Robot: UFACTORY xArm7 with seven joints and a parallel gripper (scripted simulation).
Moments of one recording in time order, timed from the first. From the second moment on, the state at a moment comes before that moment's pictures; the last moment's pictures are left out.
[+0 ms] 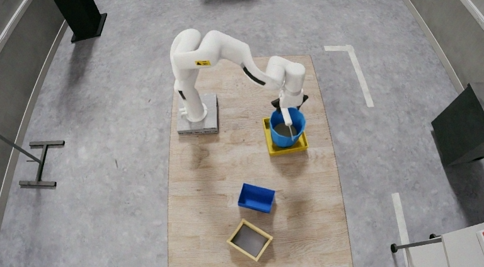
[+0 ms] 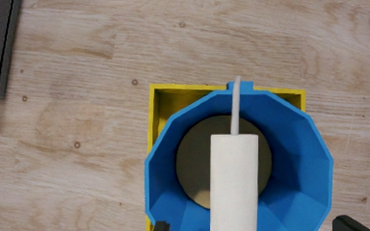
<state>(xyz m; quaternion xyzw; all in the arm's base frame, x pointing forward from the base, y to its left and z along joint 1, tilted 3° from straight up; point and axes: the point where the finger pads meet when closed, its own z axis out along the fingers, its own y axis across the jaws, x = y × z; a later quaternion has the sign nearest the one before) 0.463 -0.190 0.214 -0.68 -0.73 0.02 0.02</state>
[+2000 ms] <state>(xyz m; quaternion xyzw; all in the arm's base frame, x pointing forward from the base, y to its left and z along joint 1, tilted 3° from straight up) 0.464 -0.190 0.234 -0.68 -0.73 0.02 0.03</state>
